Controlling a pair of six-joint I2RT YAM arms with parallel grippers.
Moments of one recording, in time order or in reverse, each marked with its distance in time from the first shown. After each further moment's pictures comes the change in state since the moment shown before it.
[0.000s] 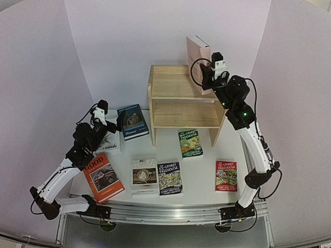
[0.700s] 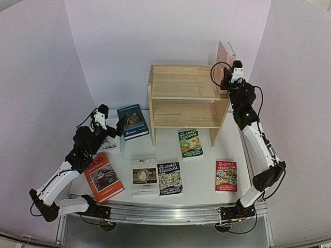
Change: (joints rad) left arm 0.002 -0.044 -0.063 -0.027 0.026 -0.021; right arm -0.256 -0.131 -0.462 0.383 0.045 0.048
